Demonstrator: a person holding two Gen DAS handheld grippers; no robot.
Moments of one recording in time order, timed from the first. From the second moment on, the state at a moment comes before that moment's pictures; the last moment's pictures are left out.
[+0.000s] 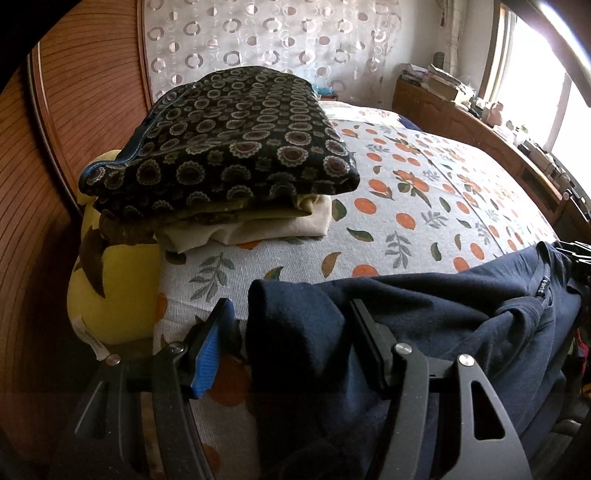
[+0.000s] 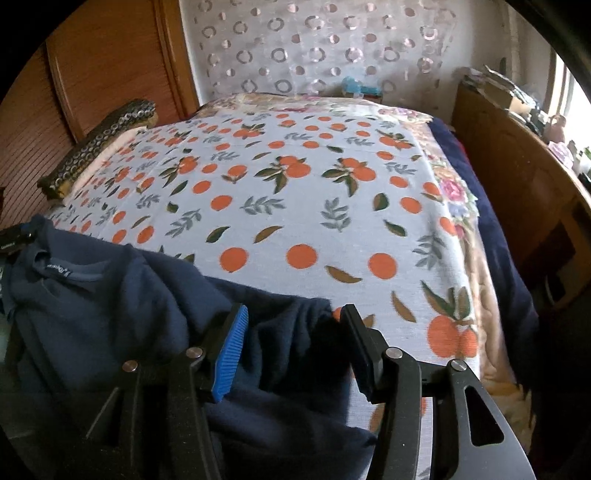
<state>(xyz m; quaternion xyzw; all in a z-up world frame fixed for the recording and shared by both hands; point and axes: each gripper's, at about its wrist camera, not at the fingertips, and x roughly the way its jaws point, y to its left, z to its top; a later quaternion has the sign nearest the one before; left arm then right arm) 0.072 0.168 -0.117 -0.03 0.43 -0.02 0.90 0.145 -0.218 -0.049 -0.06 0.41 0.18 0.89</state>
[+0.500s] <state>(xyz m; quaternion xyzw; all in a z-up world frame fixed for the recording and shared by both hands) 0.005 0.144 -0.035 -0.06 0.30 -0.09 0.95 0.071 -0.227 0.003 -0.05 0.30 0.23 0.93</state>
